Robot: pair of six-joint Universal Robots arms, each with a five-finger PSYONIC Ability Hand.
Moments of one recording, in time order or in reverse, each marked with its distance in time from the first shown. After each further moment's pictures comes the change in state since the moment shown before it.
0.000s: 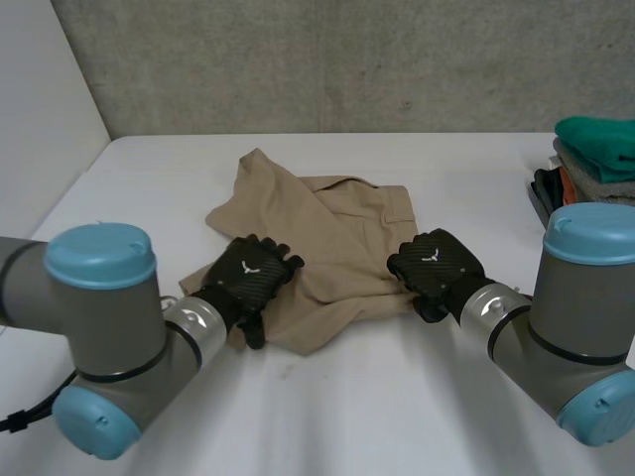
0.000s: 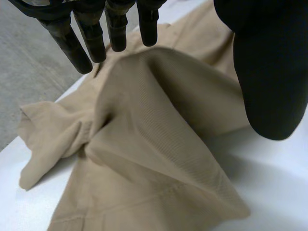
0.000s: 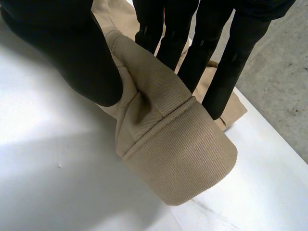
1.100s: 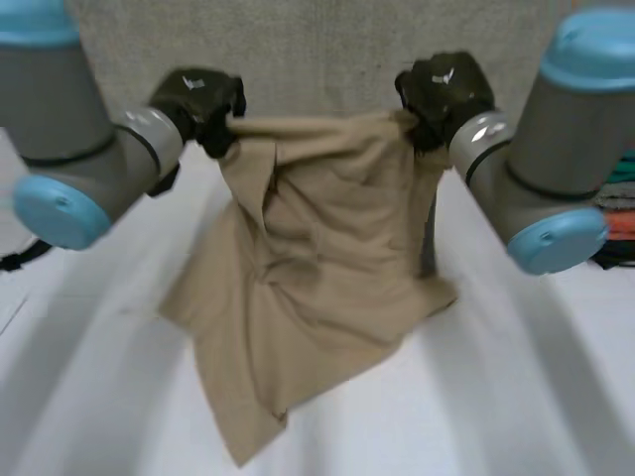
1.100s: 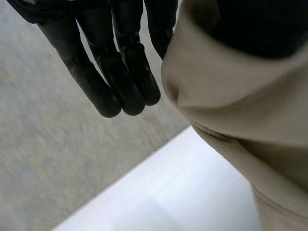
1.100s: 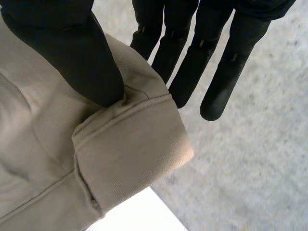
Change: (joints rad) left arm 0.131 -0.205 0.883 -0.402 -0.005 -0.242; right arm 0.061 0.195 -0.748 0.140 0.221 0.128; left_hand 0.885 0.927 0.916 0.933 0.894; right_hand 0.023 0.000 0.017 0.008 0.000
